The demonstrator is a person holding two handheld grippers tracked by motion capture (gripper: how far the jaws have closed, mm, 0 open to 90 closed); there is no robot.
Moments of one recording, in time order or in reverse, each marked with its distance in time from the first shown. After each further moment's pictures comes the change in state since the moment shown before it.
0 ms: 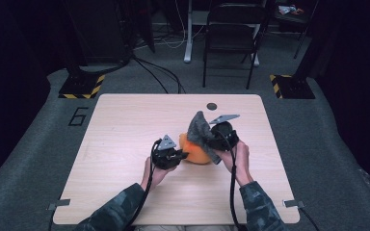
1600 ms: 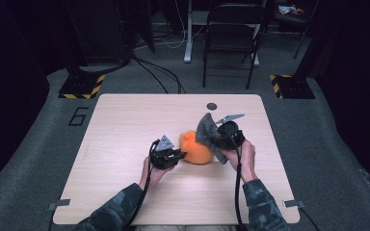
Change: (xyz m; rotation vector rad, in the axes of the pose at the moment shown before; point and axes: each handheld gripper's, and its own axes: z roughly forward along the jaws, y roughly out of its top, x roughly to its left) left arm 0.010 -0.008 0.003 -0.018 0.003 0.003; right arm -0.019 -0.007 -0.001 0.032 -0.047 0.020
